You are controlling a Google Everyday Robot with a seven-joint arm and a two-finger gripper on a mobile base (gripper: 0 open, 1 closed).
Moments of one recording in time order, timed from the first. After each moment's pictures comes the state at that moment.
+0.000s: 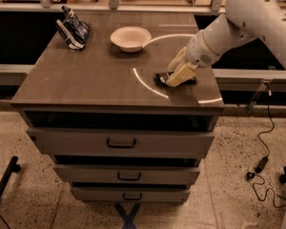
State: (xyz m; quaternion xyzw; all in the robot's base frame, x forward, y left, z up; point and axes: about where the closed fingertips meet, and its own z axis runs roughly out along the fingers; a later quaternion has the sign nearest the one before) arm 0.650 -0.117 0.833 -0.63 0.71 0.14 0.28
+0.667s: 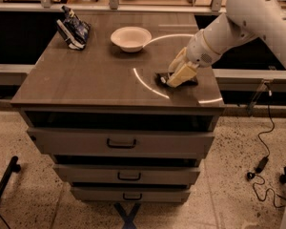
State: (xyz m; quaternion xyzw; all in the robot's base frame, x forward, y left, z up) arm 0.651 -0.117 0.840 -0.63 0.71 0.14 0.29
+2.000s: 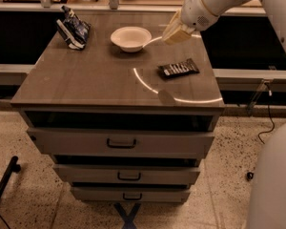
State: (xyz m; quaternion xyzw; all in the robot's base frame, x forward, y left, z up) arm 0.696 -0.096 0.933 -0.67 0.65 0.09 0.35
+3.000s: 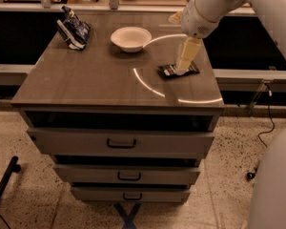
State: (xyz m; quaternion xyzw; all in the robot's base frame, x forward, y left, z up) arm 0.689 -0.112 0.905 -0.71 0.64 0.02 0.28
